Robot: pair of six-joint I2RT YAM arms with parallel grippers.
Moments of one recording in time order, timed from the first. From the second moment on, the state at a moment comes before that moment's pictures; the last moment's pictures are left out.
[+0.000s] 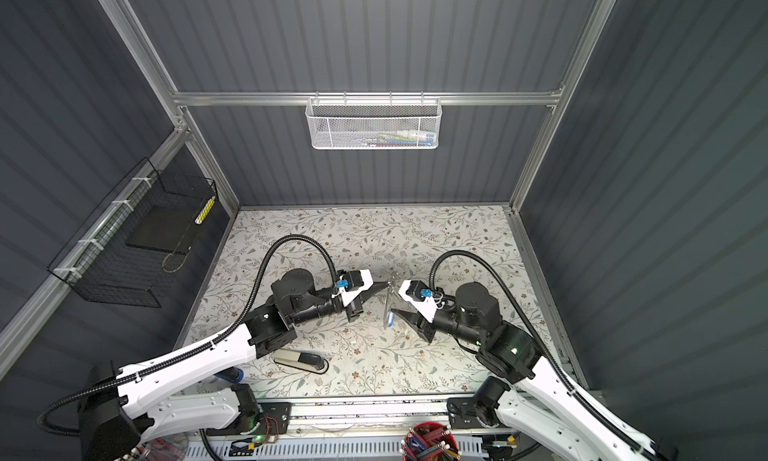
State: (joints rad) left arm -0.95 1.14 0.85 0.22 0.31 0.31; right arm 0.75 0.64 0.76 -0.42 -0.29 -0.26
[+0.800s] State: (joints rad) left arm -0.93 1.14 0.85 0.18 0.57 0.30; right arm 0.68 0.77 0.96 -0.56 -0.40 -0.29
